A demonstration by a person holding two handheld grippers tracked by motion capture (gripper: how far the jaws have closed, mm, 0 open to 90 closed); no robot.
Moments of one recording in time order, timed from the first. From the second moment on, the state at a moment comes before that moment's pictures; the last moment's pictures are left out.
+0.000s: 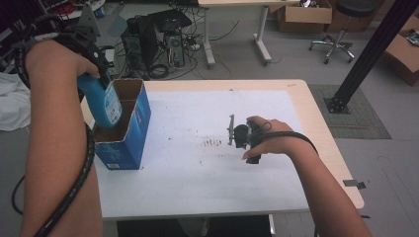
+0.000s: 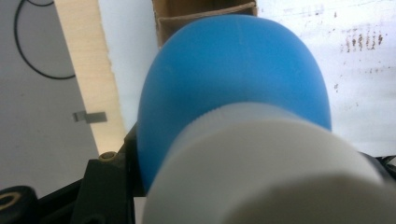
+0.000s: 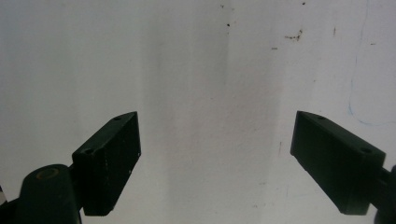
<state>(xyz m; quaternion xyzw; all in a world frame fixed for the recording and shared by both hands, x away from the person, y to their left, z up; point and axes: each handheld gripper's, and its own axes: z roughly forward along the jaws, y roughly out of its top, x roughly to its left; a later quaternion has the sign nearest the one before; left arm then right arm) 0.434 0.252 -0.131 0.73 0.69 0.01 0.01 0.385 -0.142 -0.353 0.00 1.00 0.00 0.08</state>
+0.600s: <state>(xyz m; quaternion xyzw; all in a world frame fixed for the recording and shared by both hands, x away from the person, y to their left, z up) 0.438 0.262 -0.205 0.73 0.68 -0.02 0.01 0.385 -0.139 -0.356 -0.01 1.00 0.00 0.08</state>
